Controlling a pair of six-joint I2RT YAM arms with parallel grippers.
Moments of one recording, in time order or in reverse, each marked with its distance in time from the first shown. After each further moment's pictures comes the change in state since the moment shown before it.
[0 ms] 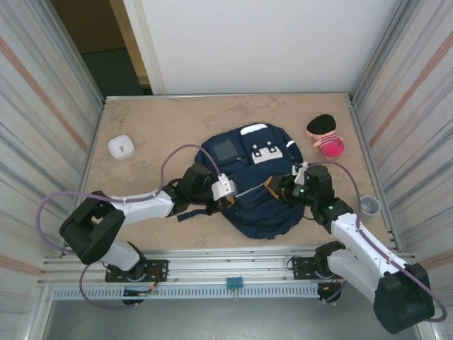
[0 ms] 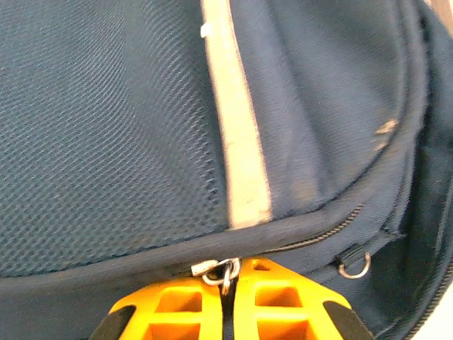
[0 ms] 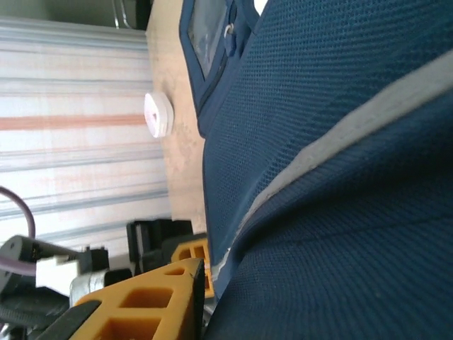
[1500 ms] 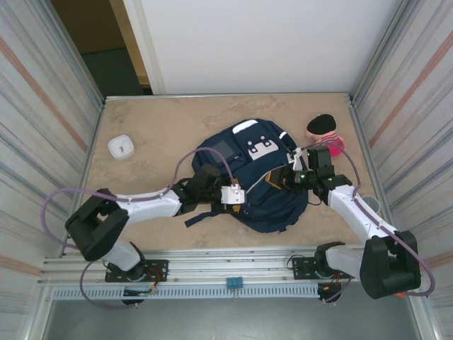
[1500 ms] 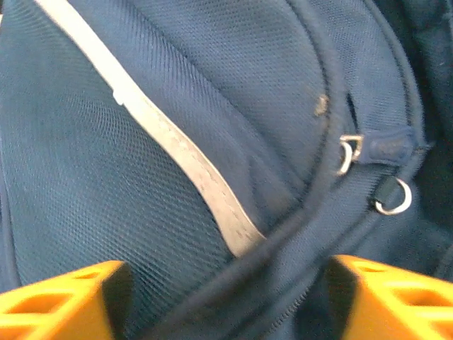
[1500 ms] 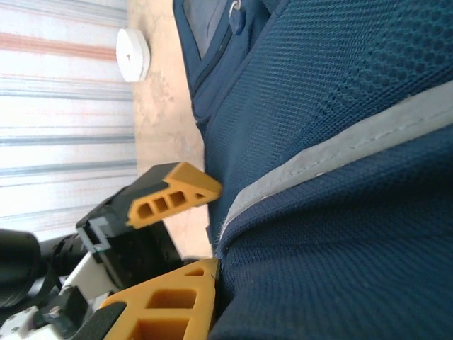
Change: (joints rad) left arm -0.072 0.067 0.094 -0.008 -0.190 0.411; right arm -0.144 0.267 0.259 -0.288 -0.248 -0.449
